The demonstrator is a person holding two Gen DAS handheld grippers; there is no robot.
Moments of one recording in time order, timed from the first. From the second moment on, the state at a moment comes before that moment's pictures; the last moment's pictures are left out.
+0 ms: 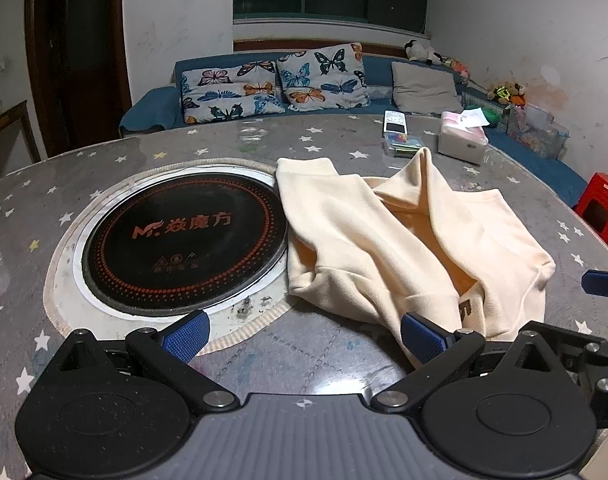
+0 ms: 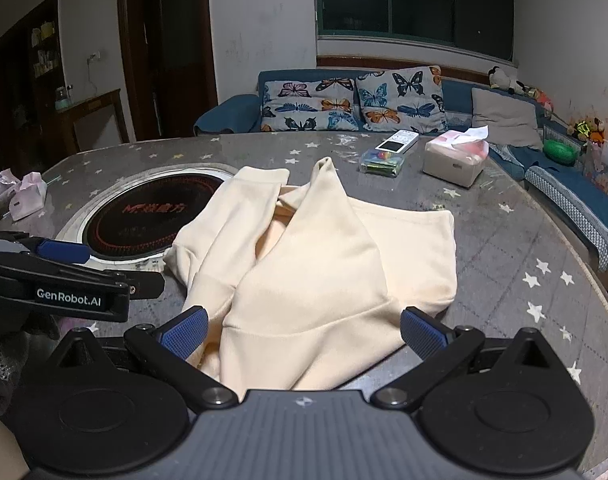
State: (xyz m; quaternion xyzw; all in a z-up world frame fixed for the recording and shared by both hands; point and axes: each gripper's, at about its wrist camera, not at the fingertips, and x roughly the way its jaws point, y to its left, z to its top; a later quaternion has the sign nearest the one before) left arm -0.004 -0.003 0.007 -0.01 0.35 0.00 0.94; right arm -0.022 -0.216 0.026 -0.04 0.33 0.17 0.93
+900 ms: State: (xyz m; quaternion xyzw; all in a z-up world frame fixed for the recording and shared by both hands) left arm -0.001 -0.012 0.013 -0.01 0.36 -0.01 0.93; right arm -0.025 -0.218 0.026 -0.03 0.33 0.18 0.93
